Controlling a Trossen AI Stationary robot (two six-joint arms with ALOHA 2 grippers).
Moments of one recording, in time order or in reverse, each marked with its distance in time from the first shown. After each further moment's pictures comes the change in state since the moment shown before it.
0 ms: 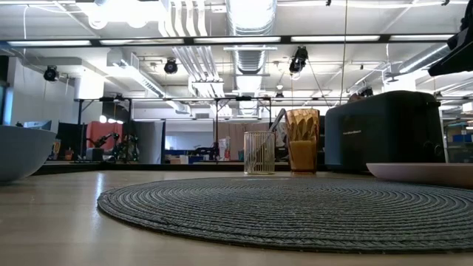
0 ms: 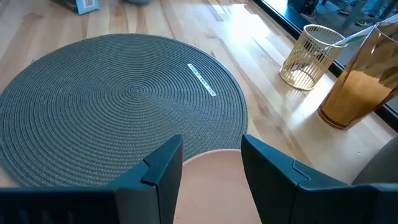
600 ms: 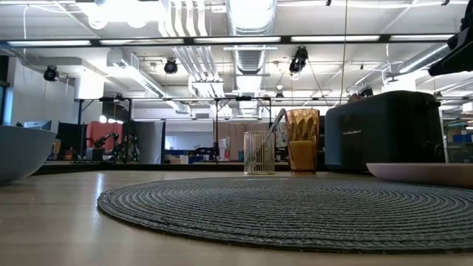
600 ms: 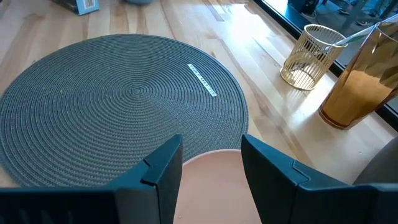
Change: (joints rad) left arm 0.127 0.058 -0.002 0.000 -0.080 0.211; right arm 0.000 0.000 0.000 0.003 0.000 0.000
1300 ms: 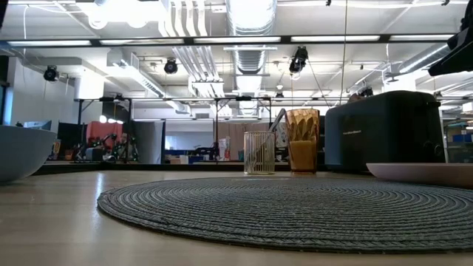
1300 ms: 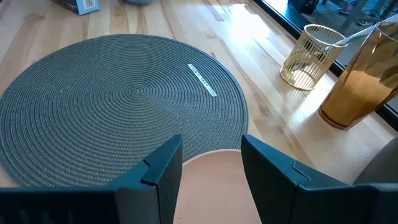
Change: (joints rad) left arm 0.167 -0.034 0.008 0.000 0.081 0.027; right arm 0.000 0.000 0.000 0.000 0.000 0.000
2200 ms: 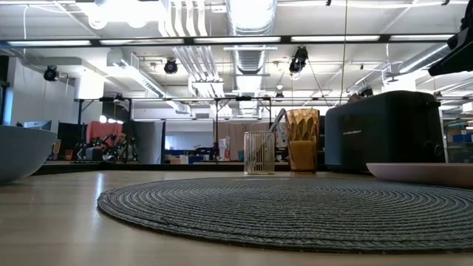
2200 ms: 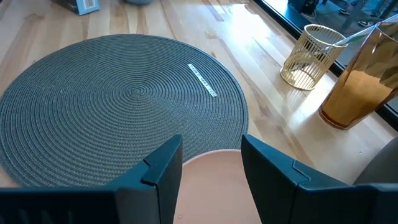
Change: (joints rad) left arm 0.098 -0.233 -0.307 -0.001 0.124 -0.214; right arm 0.000 0.000 0.000 0.000 0.000 0.000
